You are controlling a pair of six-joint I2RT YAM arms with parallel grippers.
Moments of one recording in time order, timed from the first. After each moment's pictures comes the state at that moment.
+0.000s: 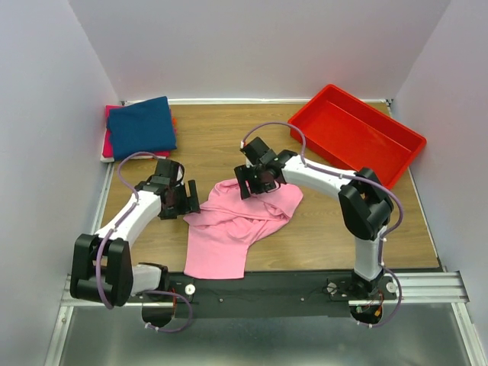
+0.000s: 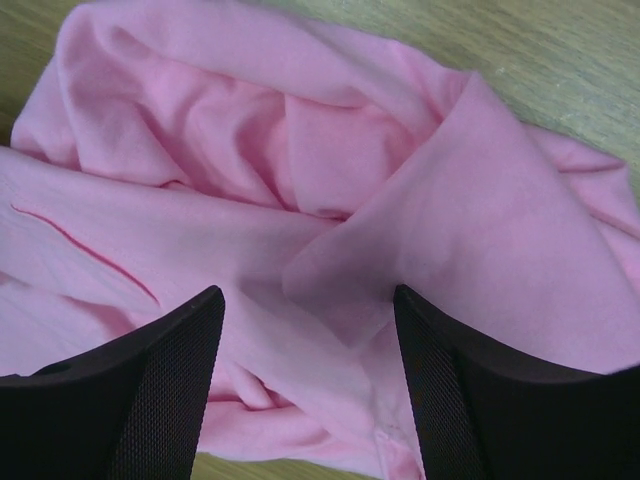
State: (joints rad) left arm -0.17 1.25 0.72 -0.60 0.10 -0.37; right arm 0.78 1.94 1.44 -0.56 -0.04 0.37
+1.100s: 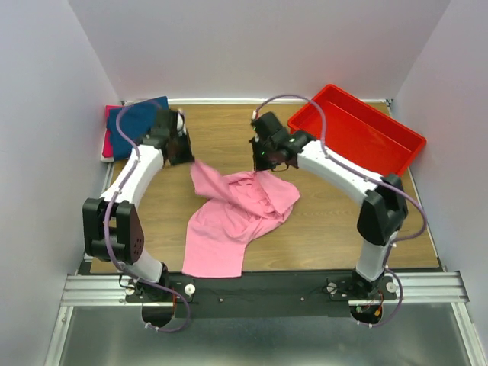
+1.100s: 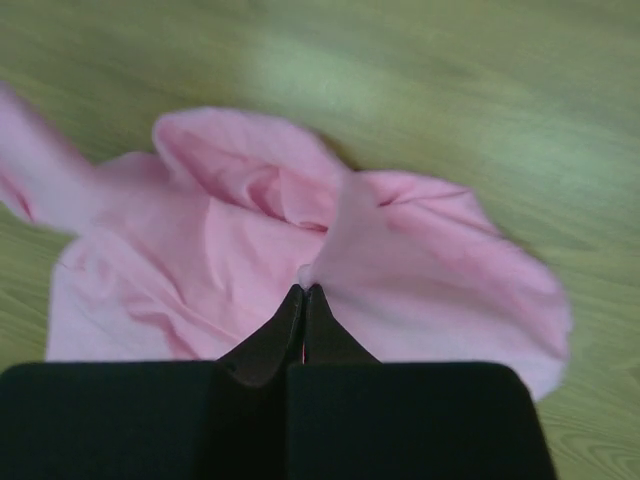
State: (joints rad) left arm -0.15 1.56 1.16 -0.63 0.15 -0.34; right arm 0.75 1.87 1.60 -0.68 0.07 0.41
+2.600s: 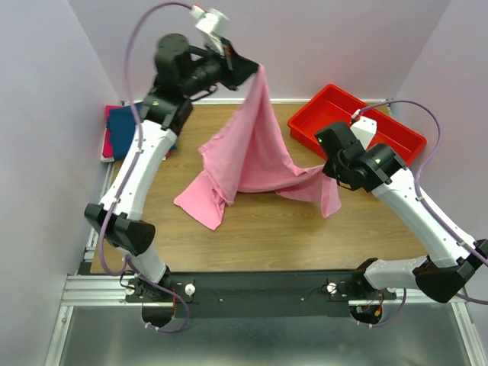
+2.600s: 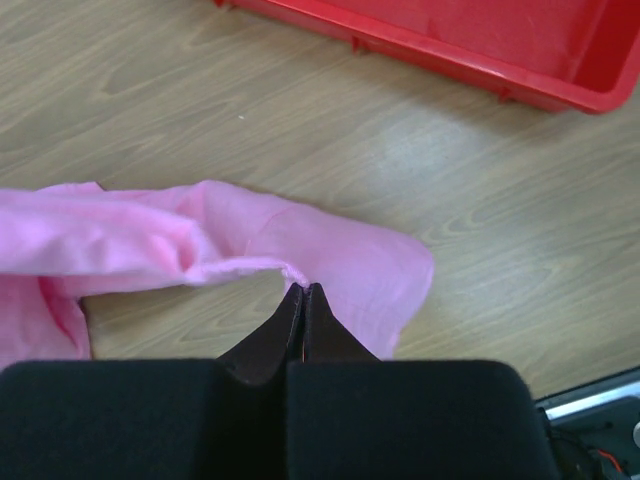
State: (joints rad) left arm -0.36 1.65 2.04 -0.25 0.57 -0.33; right arm 0.66 1.28 1.50 -1.19 0.64 0.87
